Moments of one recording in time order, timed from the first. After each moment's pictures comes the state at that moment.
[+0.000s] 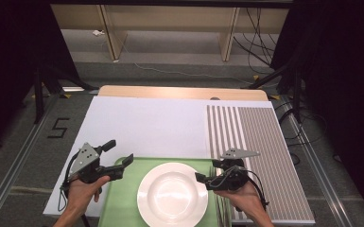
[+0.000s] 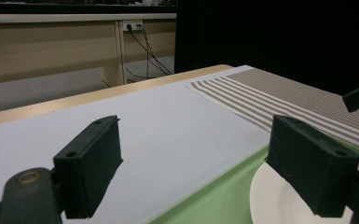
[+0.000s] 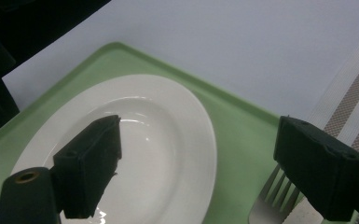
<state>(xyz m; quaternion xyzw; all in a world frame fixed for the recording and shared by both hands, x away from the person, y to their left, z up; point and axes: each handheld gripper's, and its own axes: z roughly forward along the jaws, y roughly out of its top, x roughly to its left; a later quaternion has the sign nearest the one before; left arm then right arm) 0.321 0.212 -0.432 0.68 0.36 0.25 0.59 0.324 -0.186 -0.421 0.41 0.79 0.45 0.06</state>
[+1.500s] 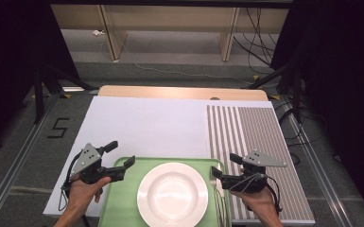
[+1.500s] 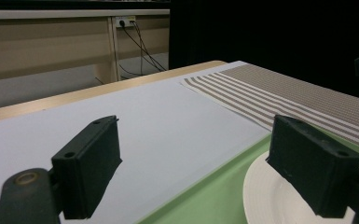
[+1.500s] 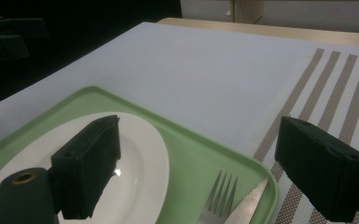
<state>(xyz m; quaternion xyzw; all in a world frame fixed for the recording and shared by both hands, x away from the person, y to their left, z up) 0.321 0.210 -0.433 0.69 0.36 0.24 0.58 0.306 -0.223 -0.412 0.42 0.74 0.51 0.15</state>
